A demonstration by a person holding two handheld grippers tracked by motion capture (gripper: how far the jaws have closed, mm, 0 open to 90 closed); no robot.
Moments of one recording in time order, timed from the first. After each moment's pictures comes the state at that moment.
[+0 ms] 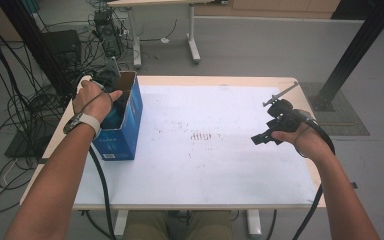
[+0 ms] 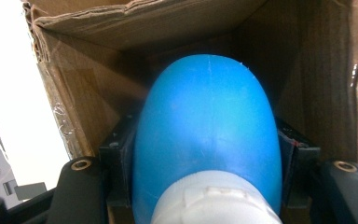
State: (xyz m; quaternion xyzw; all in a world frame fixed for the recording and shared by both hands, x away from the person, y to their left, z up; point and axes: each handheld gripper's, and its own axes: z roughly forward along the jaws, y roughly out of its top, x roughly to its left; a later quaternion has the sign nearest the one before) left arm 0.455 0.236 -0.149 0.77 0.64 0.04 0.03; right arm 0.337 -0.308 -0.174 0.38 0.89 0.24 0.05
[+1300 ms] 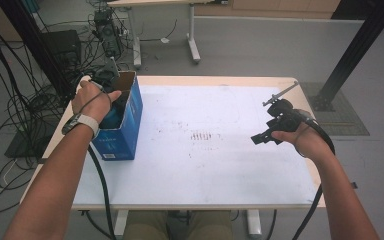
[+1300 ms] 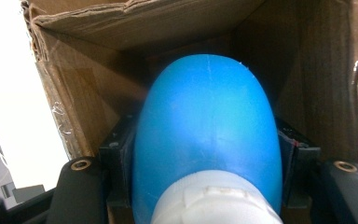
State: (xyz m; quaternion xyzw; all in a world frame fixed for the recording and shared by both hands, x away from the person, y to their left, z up) left arm 0.453 0.240 -0.150 0.77 0.64 0.04 0.04; right arm 0.337 -0.307 -0.173 0.38 0.89 0.24 0.05
